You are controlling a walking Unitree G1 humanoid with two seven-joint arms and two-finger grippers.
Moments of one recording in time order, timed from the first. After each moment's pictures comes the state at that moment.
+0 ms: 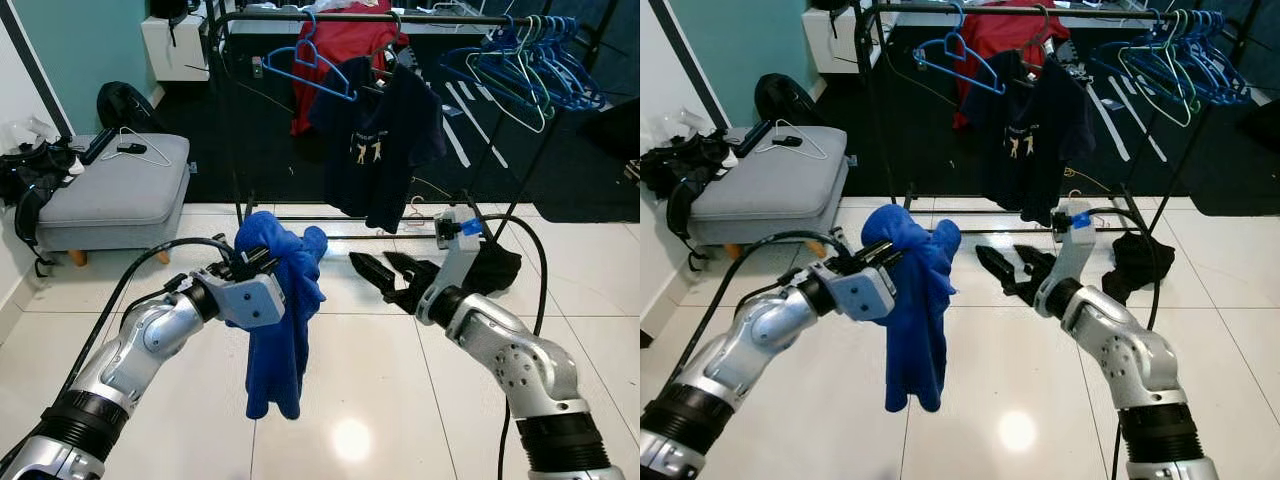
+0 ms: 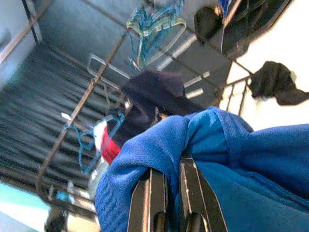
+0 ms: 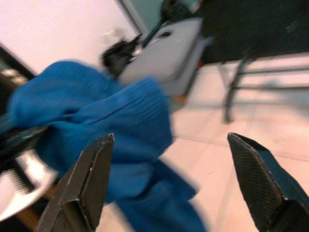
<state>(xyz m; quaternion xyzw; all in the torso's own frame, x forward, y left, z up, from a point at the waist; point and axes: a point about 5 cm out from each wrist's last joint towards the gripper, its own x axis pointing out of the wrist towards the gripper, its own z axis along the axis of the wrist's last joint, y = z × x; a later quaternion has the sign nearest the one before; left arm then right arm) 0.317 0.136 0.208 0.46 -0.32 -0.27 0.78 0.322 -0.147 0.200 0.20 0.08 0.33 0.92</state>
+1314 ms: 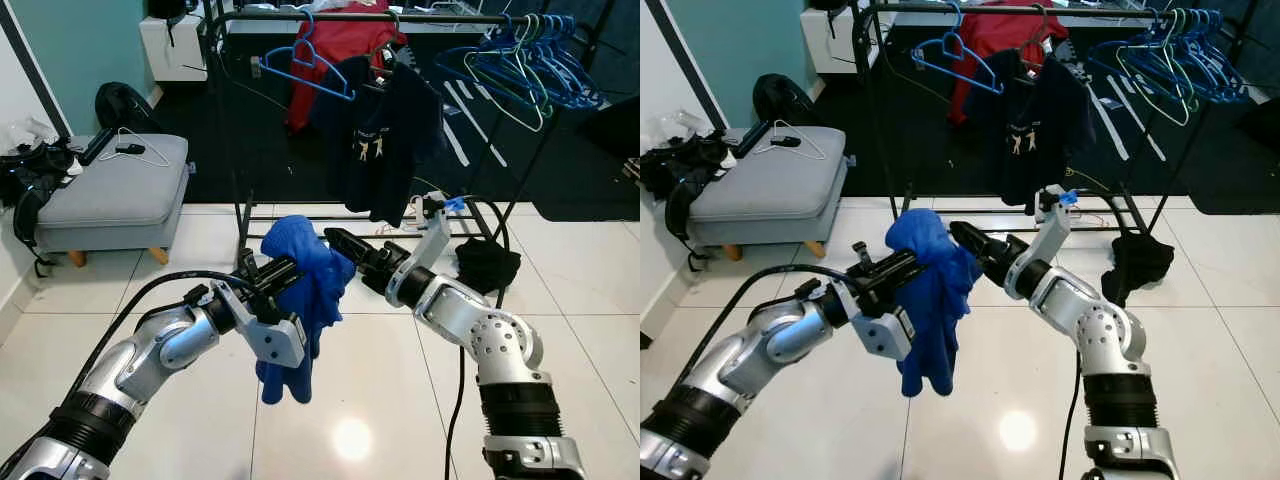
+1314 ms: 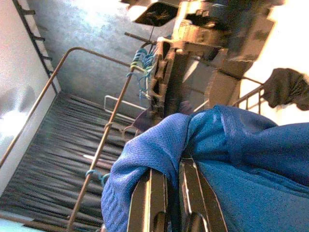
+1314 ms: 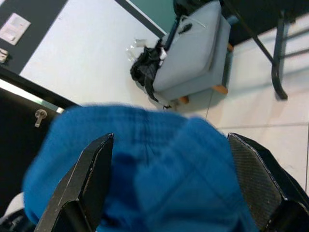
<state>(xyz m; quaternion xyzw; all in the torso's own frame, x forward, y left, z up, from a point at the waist) 0.306 0.115 0.207 0.51 -0.39 -0.27 0.71 0.340 -0.115 0.207 0.34 0.12 0.29 0.89</state>
